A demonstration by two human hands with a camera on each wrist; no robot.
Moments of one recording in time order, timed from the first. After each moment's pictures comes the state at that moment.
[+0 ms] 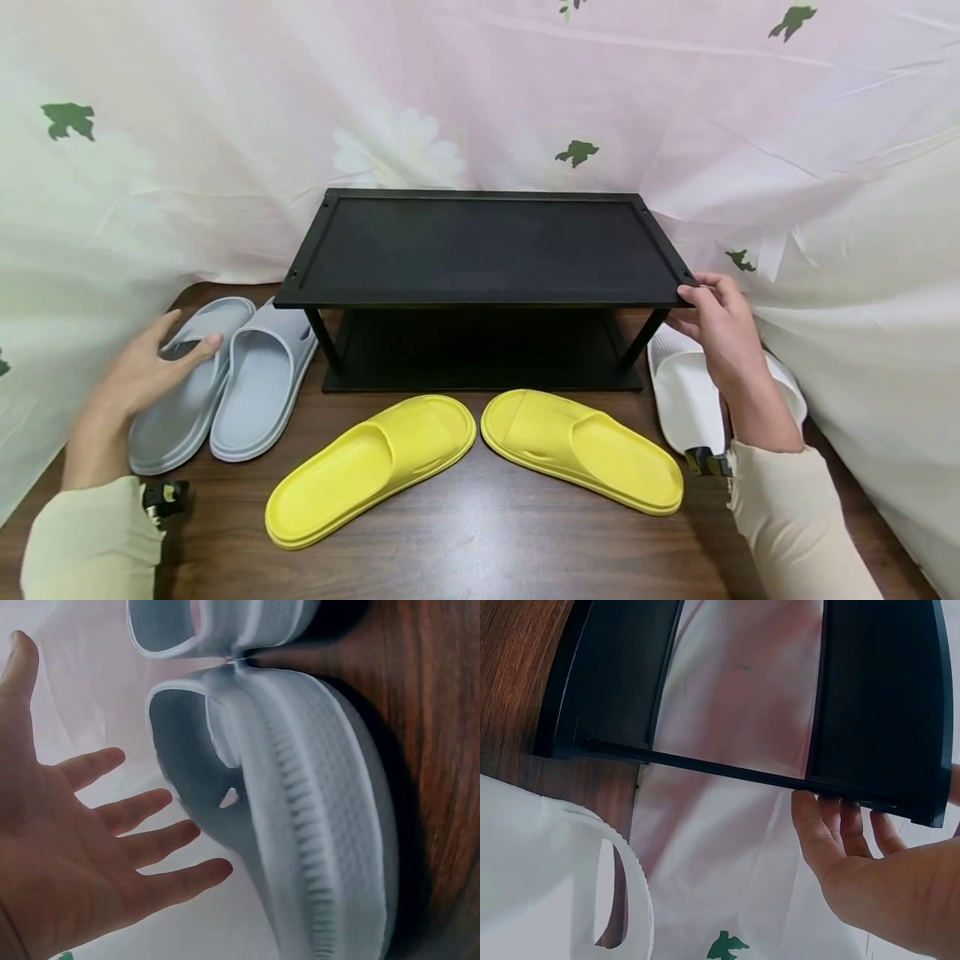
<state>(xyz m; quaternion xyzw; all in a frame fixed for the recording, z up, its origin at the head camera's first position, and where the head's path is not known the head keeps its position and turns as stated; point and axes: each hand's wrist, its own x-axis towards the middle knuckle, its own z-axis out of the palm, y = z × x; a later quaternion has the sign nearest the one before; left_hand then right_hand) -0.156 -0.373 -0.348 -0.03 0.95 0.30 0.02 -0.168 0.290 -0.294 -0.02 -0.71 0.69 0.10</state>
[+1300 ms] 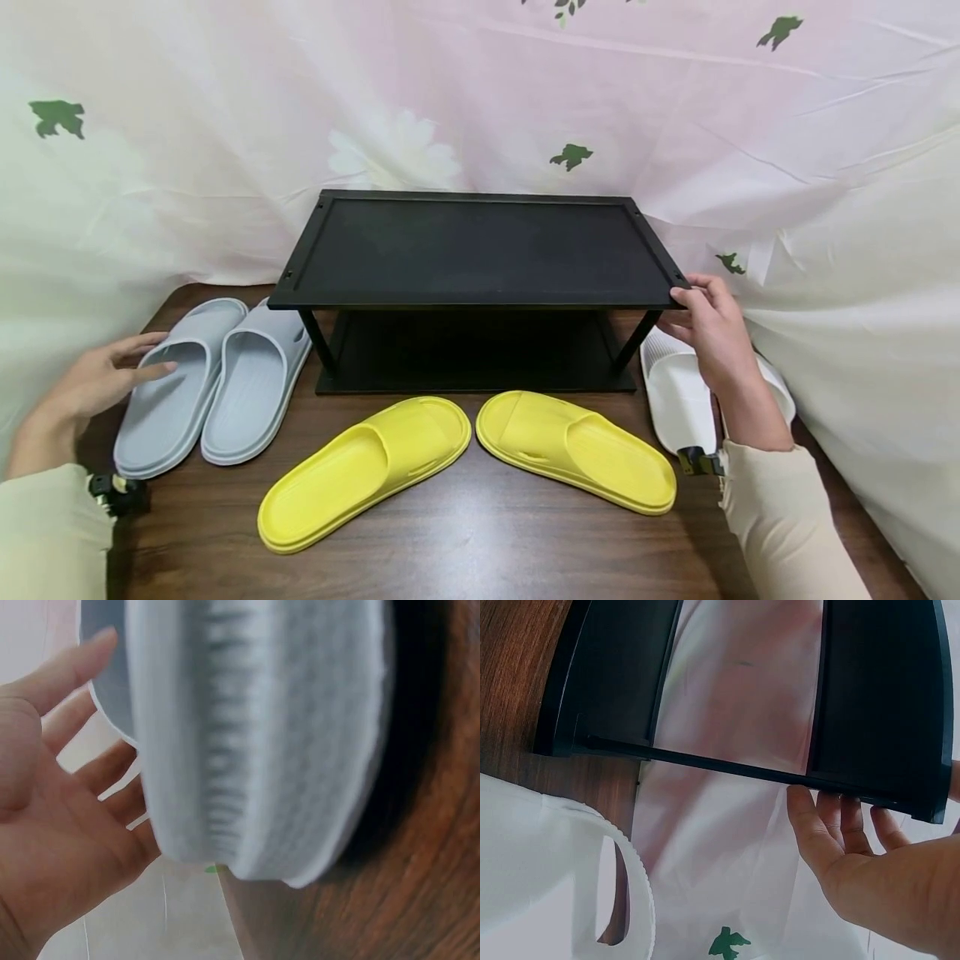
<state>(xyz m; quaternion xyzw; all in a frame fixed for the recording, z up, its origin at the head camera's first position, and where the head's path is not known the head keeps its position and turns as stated) -0.165 -0.433 -0.383 -0.04 0.94 0.34 0.03 -0.166 0.291 -0.294 -0.01 -0.71 0.70 0.09</state>
